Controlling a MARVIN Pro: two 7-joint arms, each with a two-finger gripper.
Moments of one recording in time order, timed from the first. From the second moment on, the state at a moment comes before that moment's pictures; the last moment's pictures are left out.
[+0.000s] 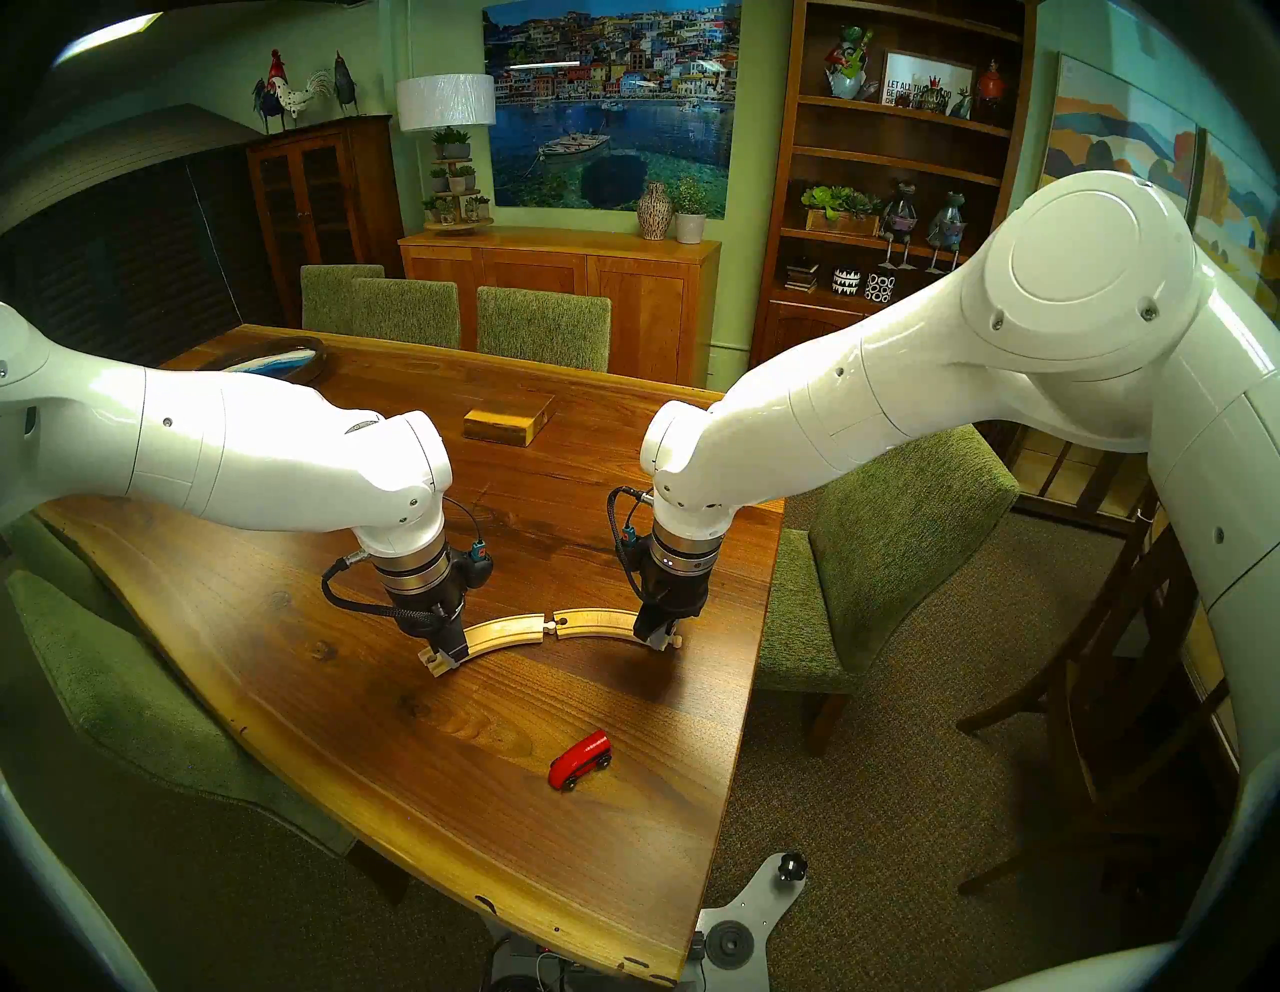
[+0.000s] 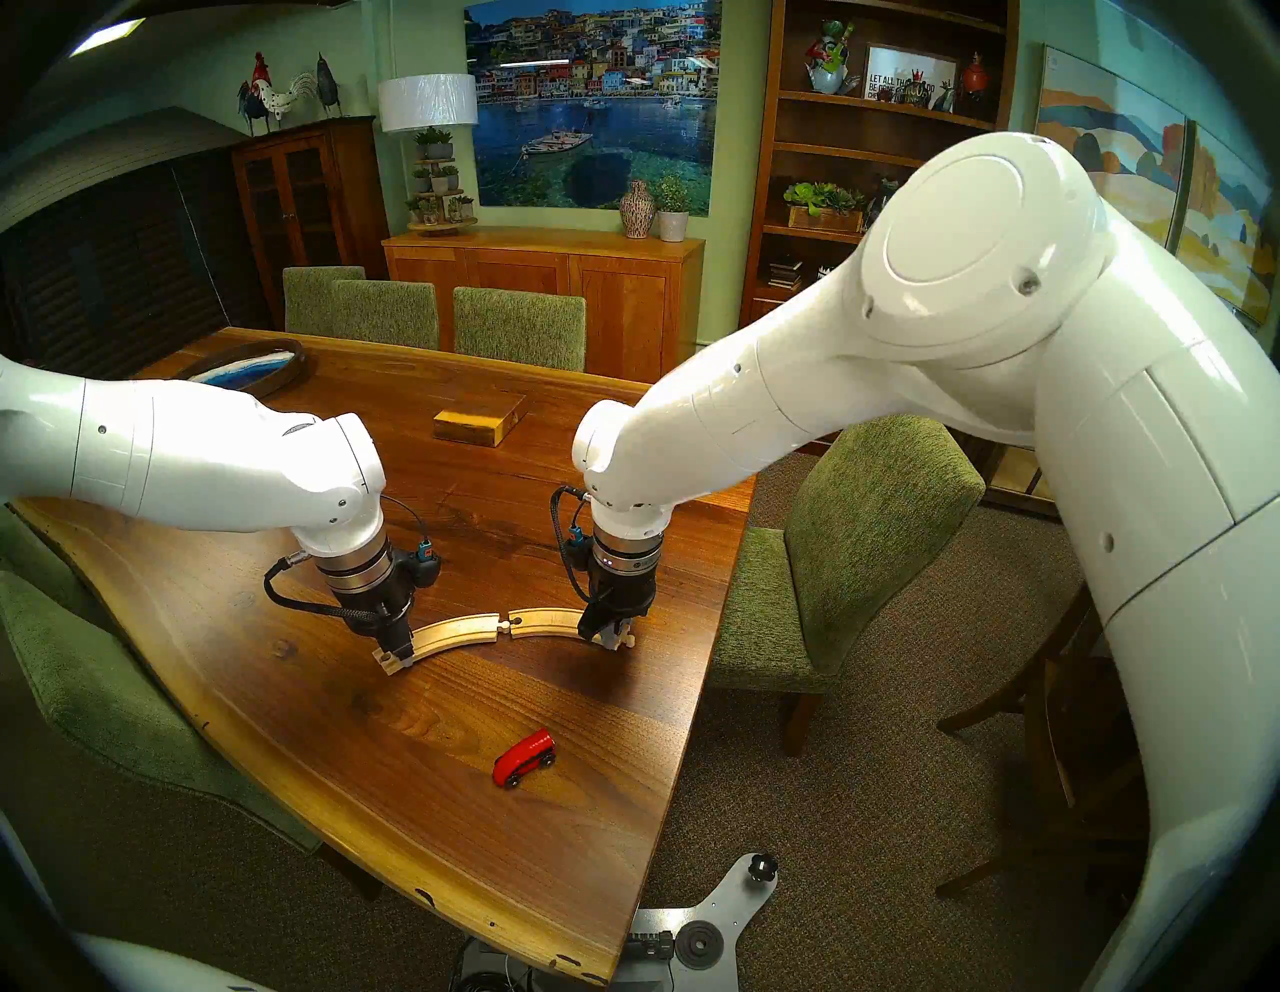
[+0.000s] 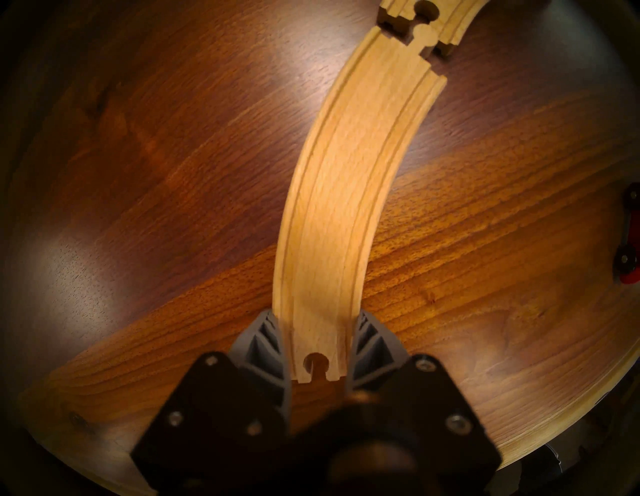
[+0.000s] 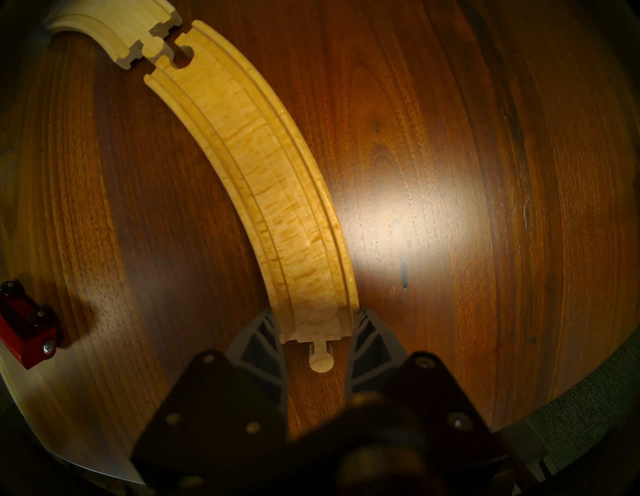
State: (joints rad) left arm -0.32 -0.81 0.85 -1.61 -1.53 0.92 -0.18; right arm 0.30 -1.55 -1.02 -1.27 2.06 0.69 0.21
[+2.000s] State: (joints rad) left arm -0.42 -0.67 0.78 -1.77 -1.53 0.88 -0.11; right arm 0.30 -1.55 -1.02 -1.27 2.06 0.69 0.21
